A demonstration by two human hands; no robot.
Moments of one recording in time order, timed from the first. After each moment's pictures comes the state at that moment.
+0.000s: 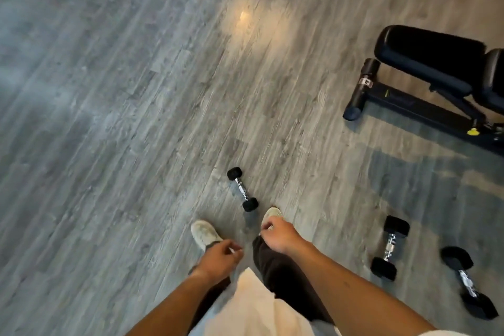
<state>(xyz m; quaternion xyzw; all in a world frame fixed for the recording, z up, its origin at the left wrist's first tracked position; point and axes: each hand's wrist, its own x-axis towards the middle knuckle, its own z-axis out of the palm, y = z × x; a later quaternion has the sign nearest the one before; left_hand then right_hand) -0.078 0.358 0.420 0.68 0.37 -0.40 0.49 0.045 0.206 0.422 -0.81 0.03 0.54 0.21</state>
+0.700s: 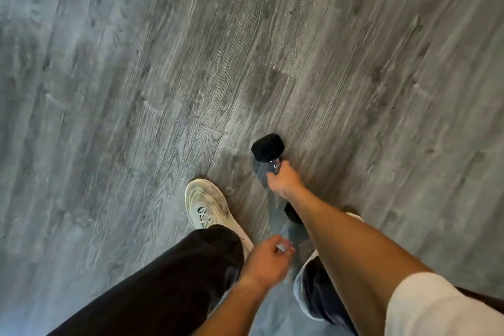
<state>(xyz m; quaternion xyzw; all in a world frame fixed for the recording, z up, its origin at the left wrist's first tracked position) -0.049 0.400 -0.033 0.58 0.40 -0.50 0.50 0.108 0.368 -0.124 -0.78 0.15 0.58 0.18</state>
